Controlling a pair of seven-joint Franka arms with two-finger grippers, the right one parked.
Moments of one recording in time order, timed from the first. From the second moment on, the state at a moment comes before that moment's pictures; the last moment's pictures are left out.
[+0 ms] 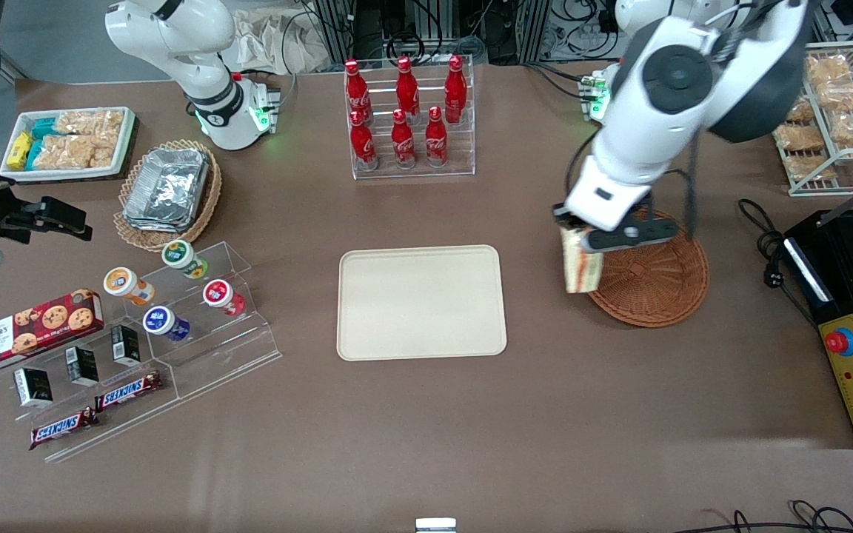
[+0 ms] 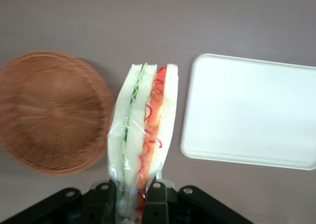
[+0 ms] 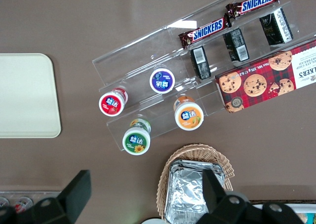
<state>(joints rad) -0.09 0.10 -0.47 -1.79 0.01 1.88 -0.70</state>
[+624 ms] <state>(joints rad) -0.22 0.48 -0.52 -1.79 0.24 2.19 -0.89</state>
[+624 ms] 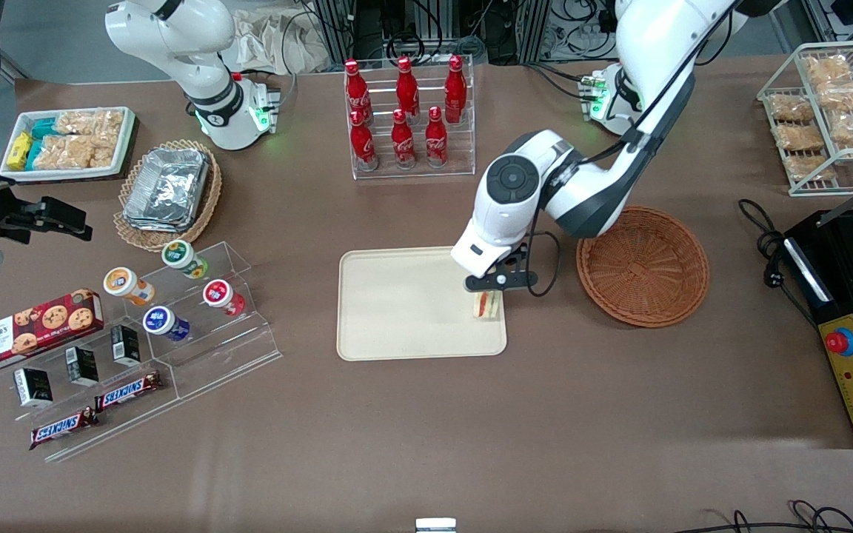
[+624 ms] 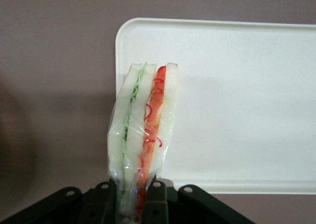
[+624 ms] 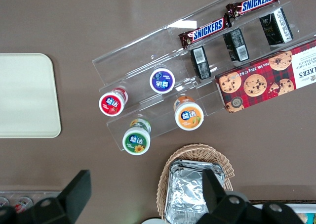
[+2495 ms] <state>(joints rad) -0.21 0.52 -0.52 -1.67 0.37 2.14 -1.07</state>
